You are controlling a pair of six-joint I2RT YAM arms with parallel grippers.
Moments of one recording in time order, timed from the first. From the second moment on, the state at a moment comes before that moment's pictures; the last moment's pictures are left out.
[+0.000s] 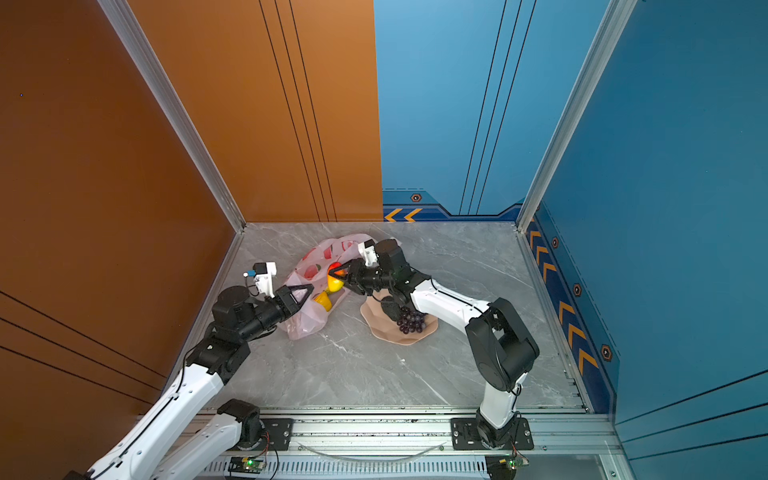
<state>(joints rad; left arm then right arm) -0.28 0.80 0.60 -0.03 0.39 -0.91 0.68 1.77 1.24 0.17 -0.62 1.18</state>
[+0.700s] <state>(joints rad) -0.35 0.84 0.63 -0.03 0.39 -0.86 0.73 1.87 1.34 -0.16 -0.64 1.03</state>
